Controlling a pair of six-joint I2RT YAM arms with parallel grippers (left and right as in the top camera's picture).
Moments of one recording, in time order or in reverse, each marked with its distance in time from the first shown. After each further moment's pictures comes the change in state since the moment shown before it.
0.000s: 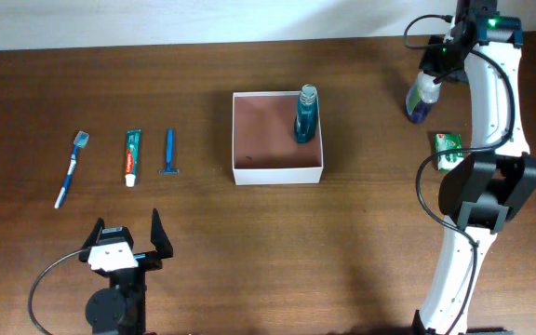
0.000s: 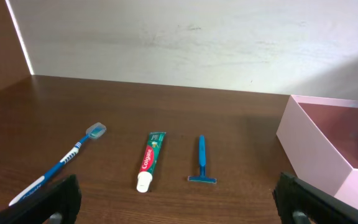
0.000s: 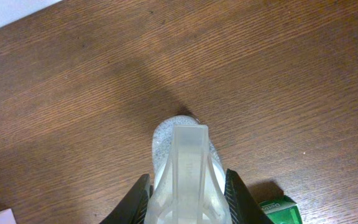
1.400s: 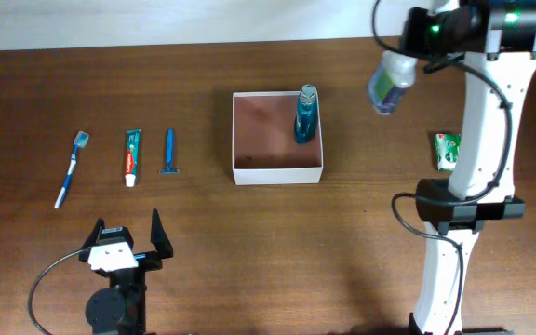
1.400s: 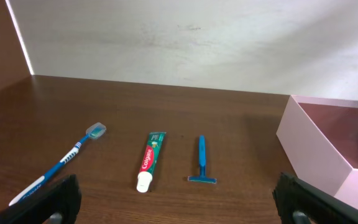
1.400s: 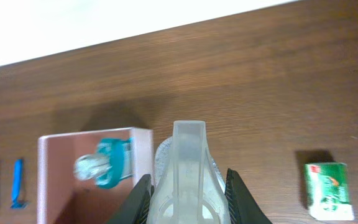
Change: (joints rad) left arm 0.000 0.000 0.000 0.000 0.000 0.000; right arm 0.187 -0.038 0.652 -0.522 -0.147 0.002
